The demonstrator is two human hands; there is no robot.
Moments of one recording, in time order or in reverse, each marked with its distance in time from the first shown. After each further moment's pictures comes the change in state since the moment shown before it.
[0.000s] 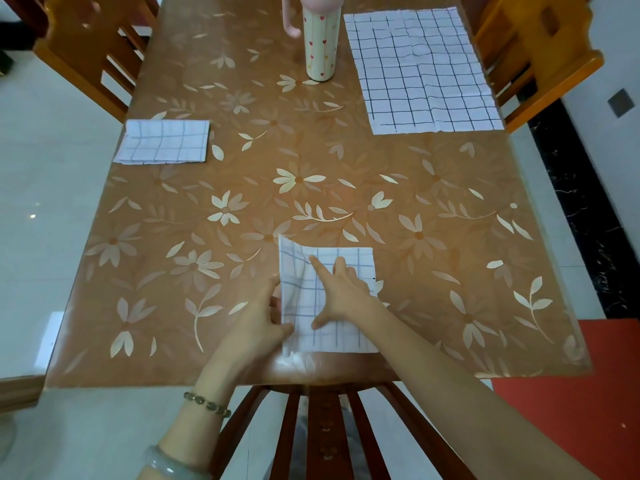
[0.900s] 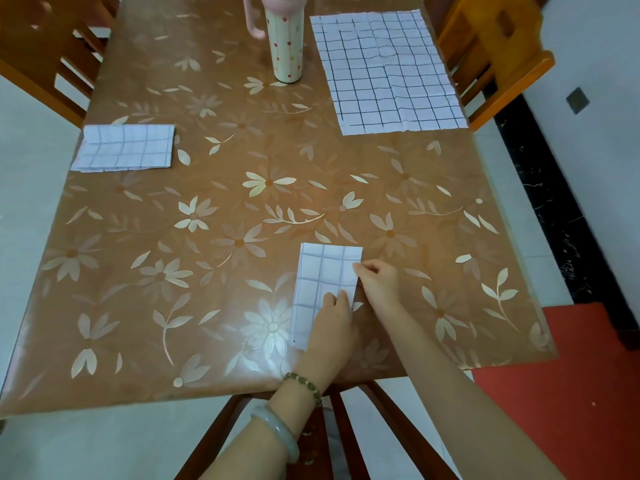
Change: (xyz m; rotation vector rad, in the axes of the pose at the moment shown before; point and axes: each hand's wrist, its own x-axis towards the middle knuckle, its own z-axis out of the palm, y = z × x) left_hand 0.034 0.047 0.146 0.356 -0.004 0.197; right_hand -0.019 0.079 -0.004 1.163 0.583 0.462
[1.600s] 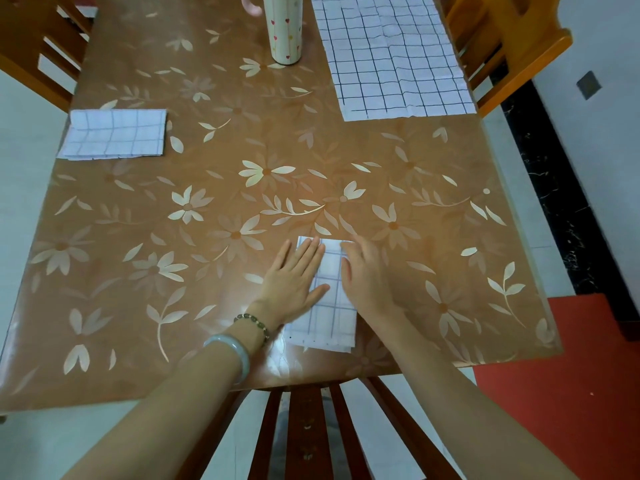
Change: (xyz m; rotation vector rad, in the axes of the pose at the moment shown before) left_hand 0.069 -0.095 -0.035 0.689 0.076 0.428; right_hand 0.004 0.018 0.017 -0.721 0.178 -0.902
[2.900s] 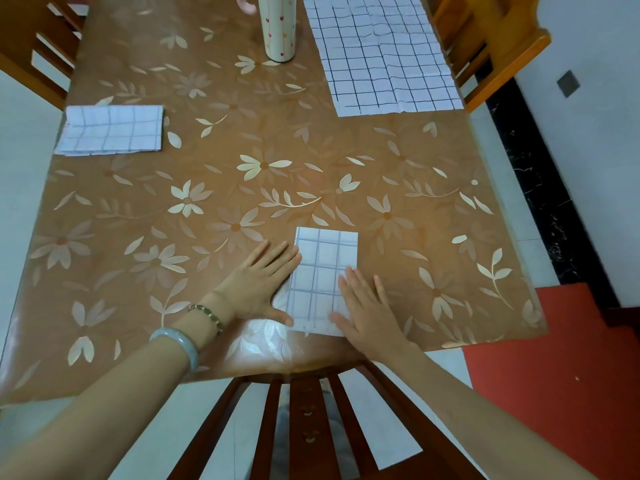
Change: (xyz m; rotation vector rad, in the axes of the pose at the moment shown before) left_hand -0.040 -0.056 -0.007 0.084 -0.030 0.268; right_hand -0.084 0.000 -0.024 -0.117 -0.469 -0.101
